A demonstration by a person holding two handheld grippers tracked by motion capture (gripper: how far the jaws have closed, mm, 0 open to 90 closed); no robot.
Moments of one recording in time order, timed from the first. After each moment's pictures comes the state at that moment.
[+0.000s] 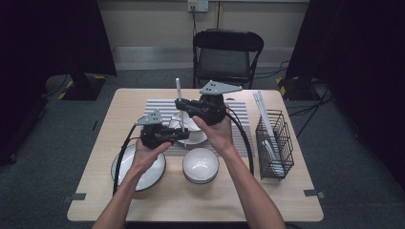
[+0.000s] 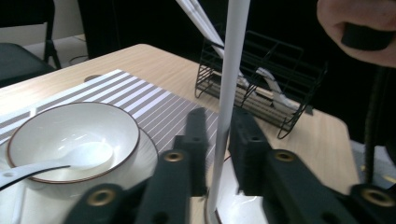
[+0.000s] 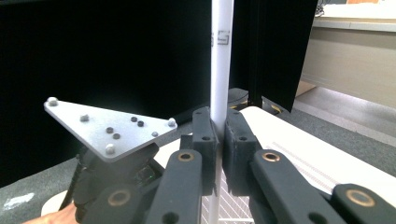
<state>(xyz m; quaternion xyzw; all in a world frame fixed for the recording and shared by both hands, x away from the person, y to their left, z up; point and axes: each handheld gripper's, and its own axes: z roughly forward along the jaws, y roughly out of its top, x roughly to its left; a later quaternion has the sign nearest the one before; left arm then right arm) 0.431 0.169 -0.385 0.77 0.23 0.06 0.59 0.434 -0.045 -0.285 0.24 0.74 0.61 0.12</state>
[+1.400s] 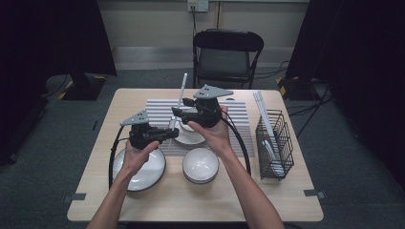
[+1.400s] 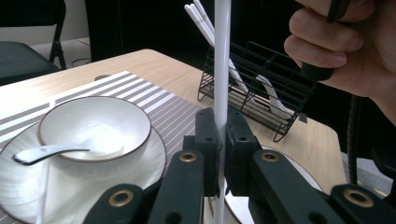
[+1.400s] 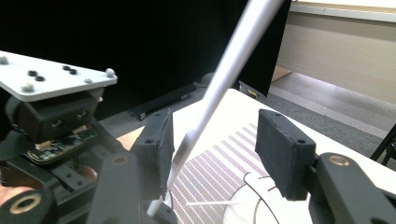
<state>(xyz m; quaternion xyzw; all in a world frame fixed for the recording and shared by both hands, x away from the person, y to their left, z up) 0.425 0.201 -0.384 0.76 0.25 0.05 0.60 0.443 -0.034 -0.306 0.27 0.76 0.57 0.16</state>
